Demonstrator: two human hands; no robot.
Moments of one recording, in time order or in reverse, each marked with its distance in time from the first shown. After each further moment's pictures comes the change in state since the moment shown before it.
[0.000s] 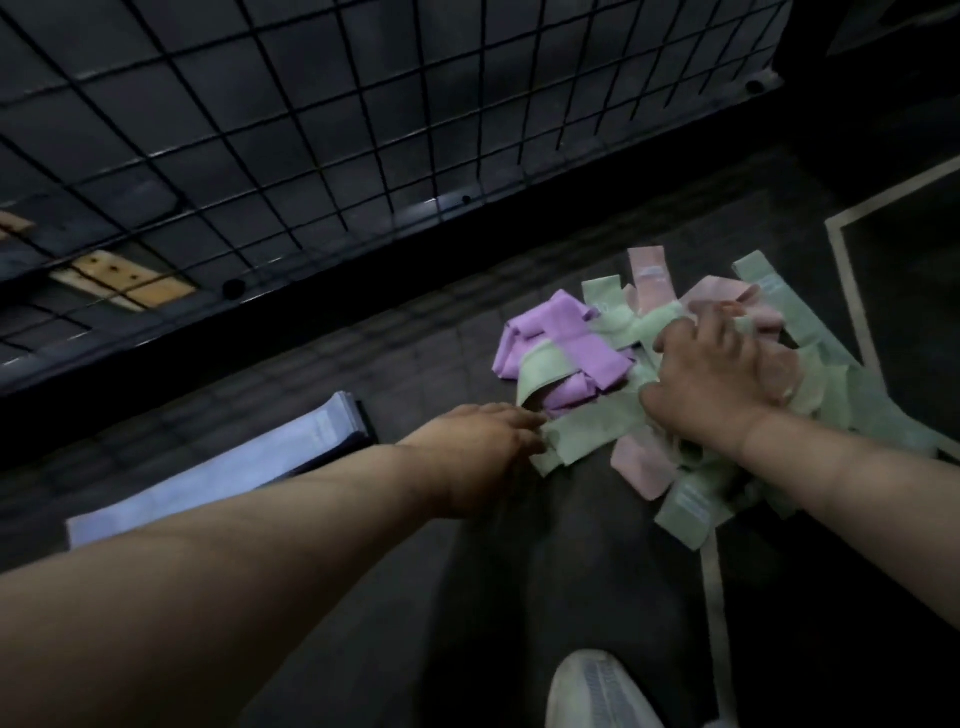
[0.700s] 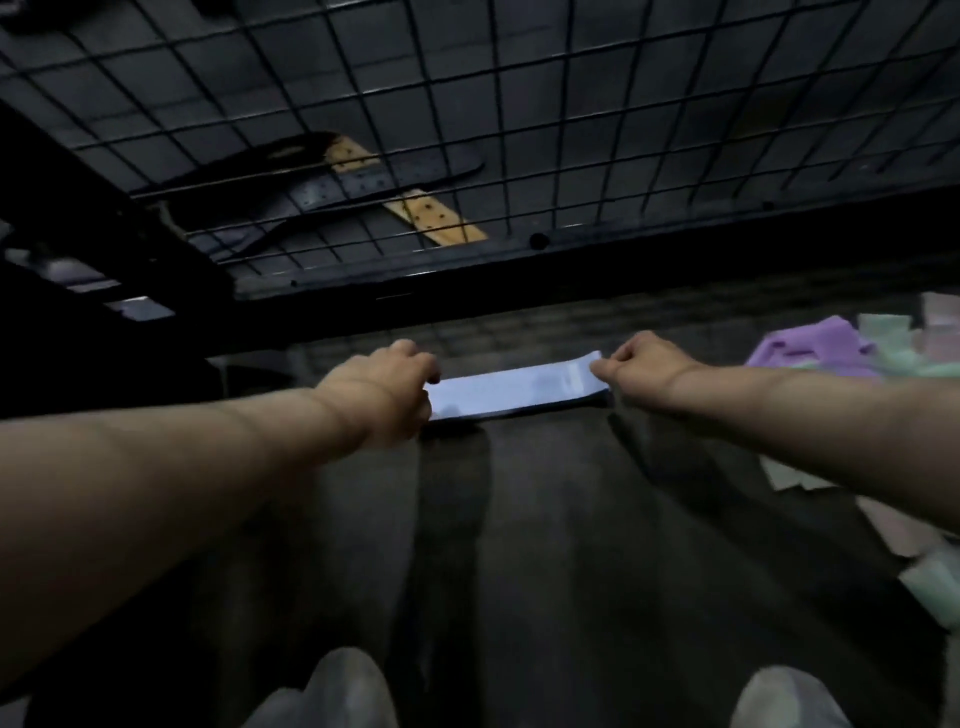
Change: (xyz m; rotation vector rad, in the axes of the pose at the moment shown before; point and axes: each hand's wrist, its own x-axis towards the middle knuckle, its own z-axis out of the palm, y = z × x) left_hand -0.275 -0.125 0.009 -0.093 0.037 -0.925; right_hand -0.046 -0.278 -0.008 0.487 -0.463 -0.248
